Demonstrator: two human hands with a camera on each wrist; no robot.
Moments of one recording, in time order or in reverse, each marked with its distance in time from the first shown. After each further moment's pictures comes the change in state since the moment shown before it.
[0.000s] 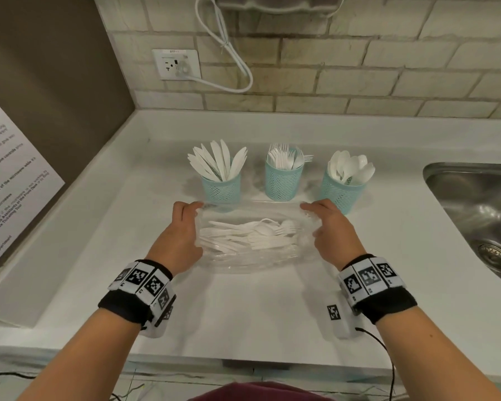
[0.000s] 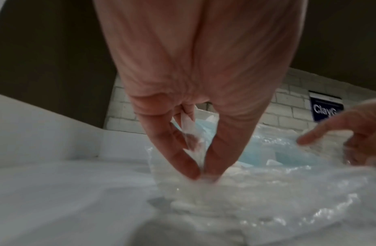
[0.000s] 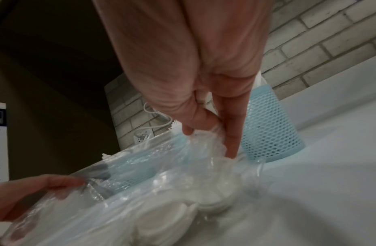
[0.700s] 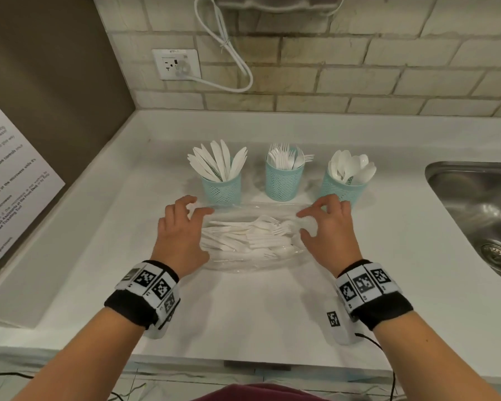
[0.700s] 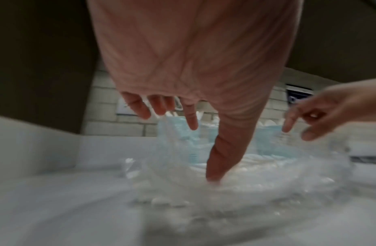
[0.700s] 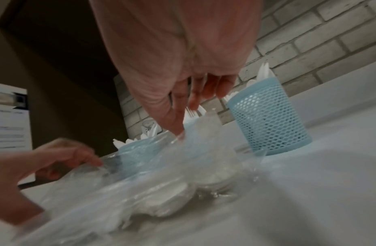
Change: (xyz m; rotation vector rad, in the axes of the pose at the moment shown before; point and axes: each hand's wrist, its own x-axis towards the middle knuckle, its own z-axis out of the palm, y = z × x) left_hand -0.002 0.007 0.006 0.322 0.143 0.094; right_hand -0.001 0.000 0.012 -0.205 0.251 -0.150
